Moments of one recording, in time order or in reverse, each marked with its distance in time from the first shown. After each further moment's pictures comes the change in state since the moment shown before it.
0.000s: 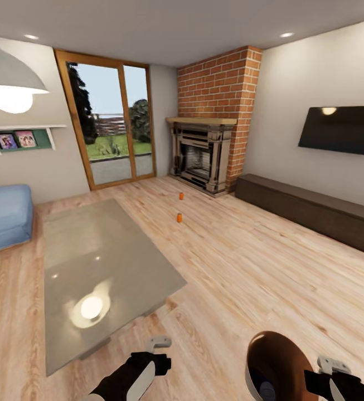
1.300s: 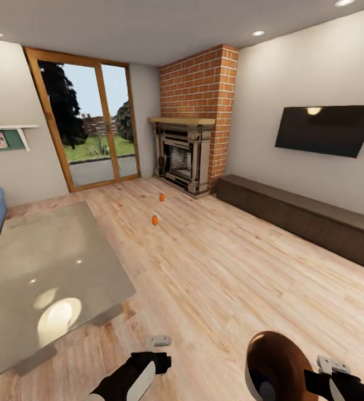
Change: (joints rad) left arm 0.000 -0.001 0.000 0.001 0.000 -0.025 0.001; right arm 0.000 0.001 0.001 0.000 -0.001 -0.001 0.000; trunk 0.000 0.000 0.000
